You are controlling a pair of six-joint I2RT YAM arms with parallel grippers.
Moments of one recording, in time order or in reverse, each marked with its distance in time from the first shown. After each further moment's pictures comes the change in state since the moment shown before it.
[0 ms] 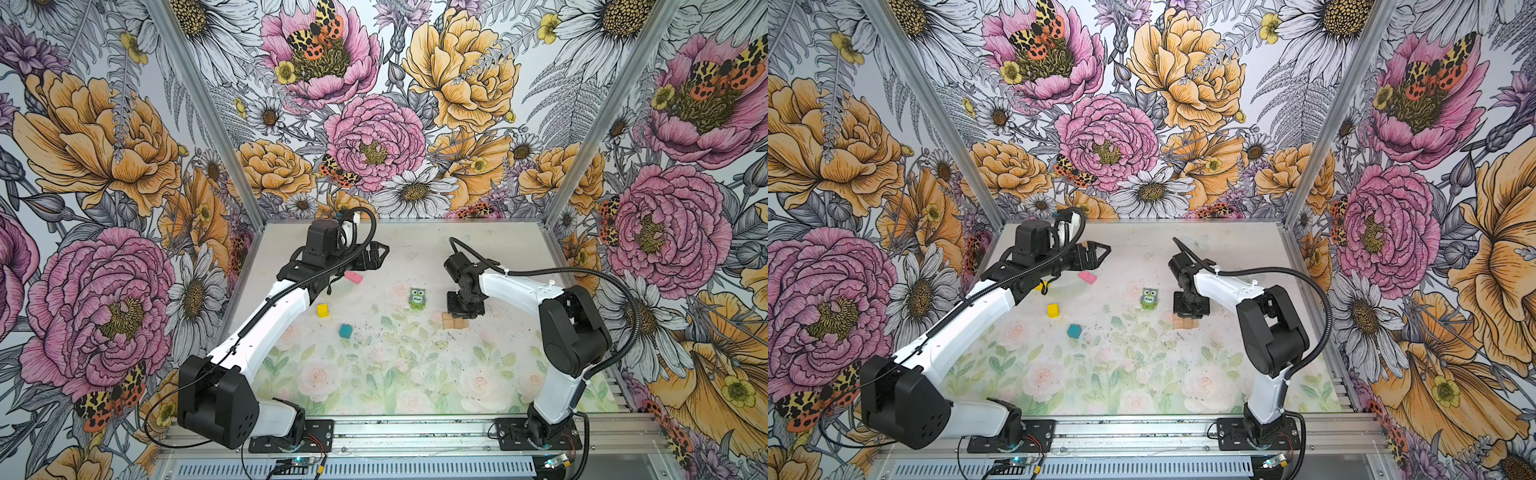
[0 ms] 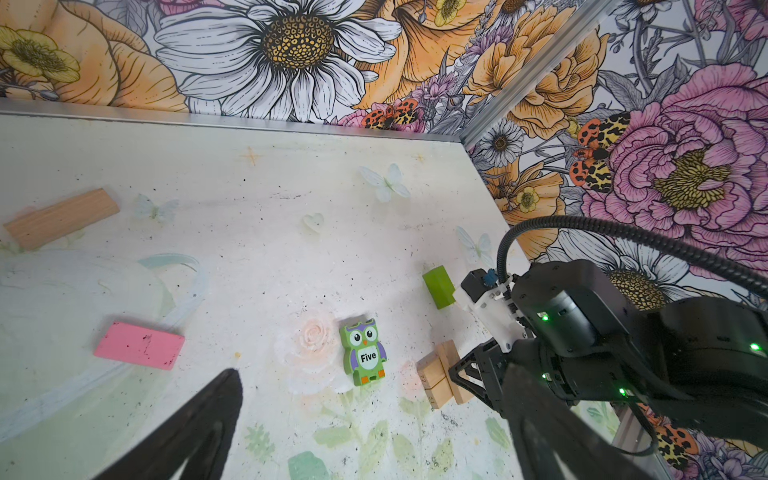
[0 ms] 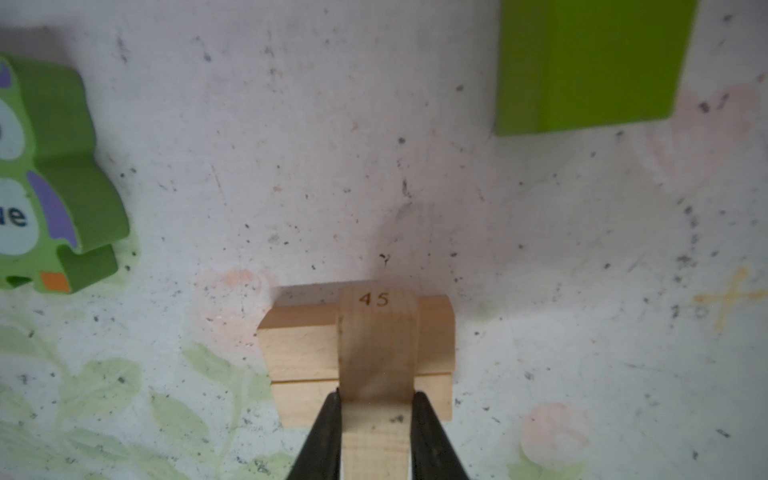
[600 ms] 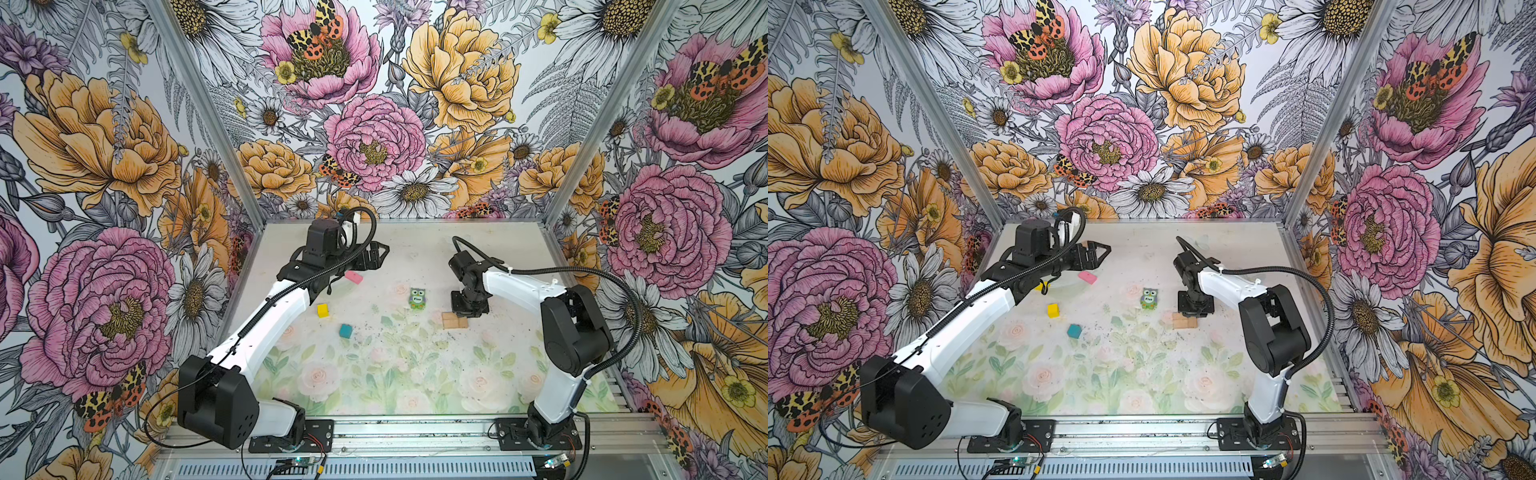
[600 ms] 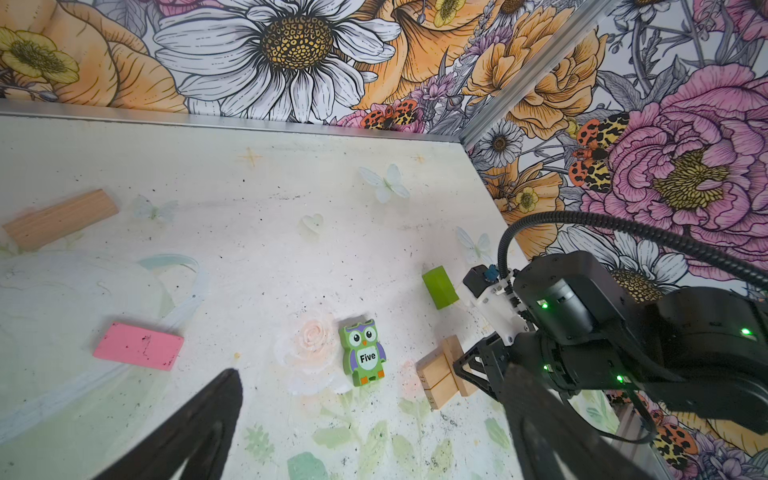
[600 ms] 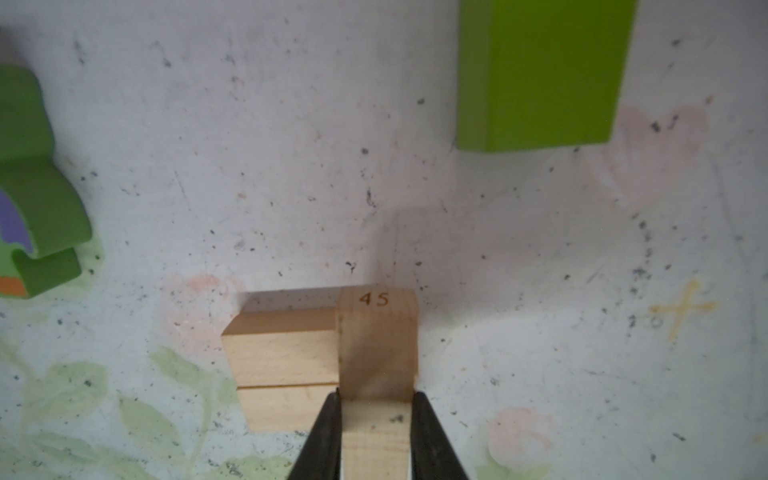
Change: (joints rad) left arm -0.002 0.000 0.000 0.000 0.000 0.000; right arm -0.033 0.000 0.000 -0.010 0.003 -0.053
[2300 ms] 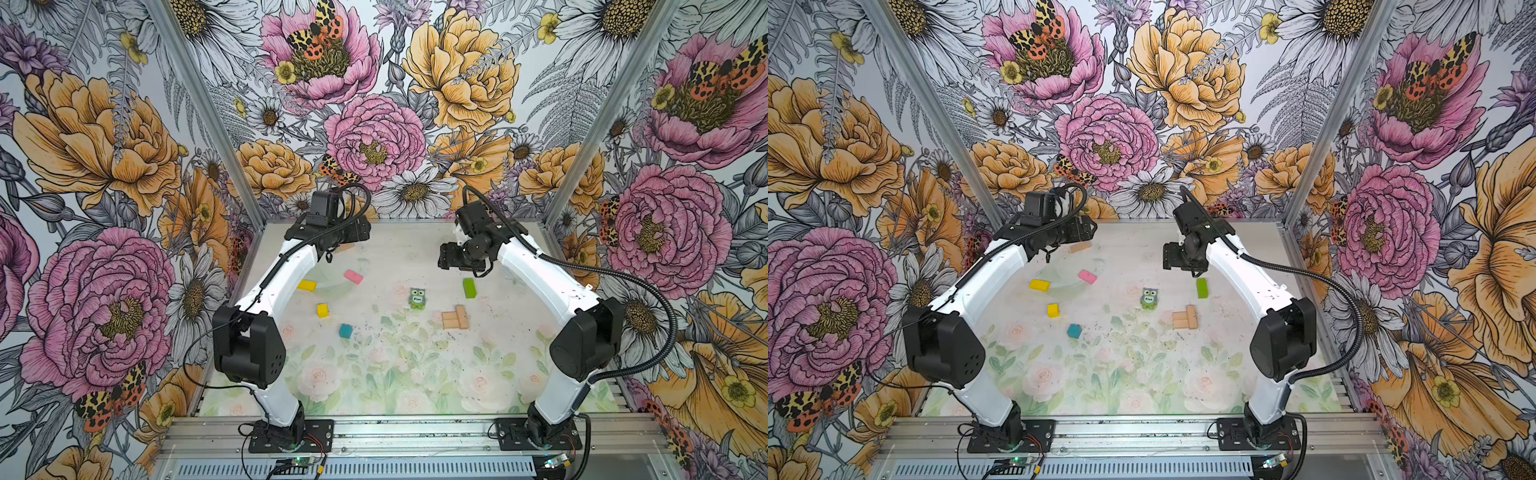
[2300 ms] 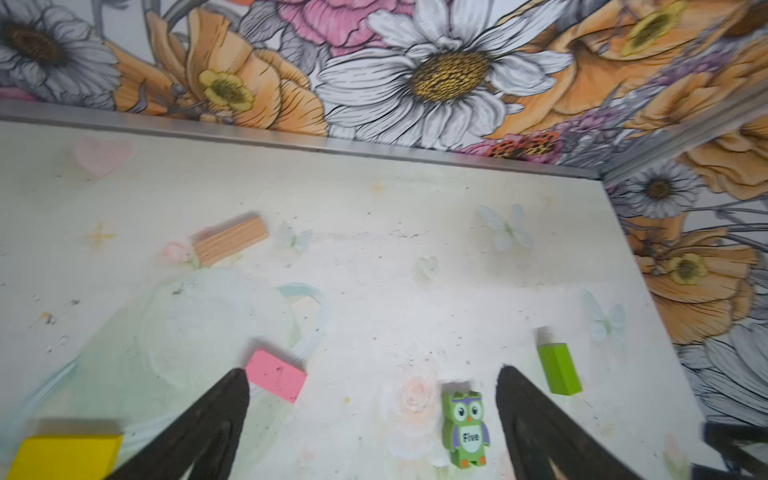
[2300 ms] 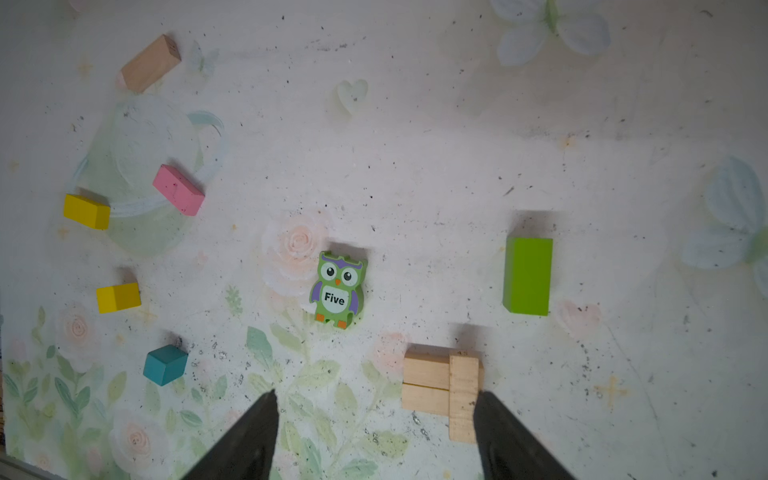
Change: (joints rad) left arm 0.138 0.381 0.418 -0.264 -0.218 0.034; right arm -0.012 -0.040 0.514 -0.172 -0.087 -0.052
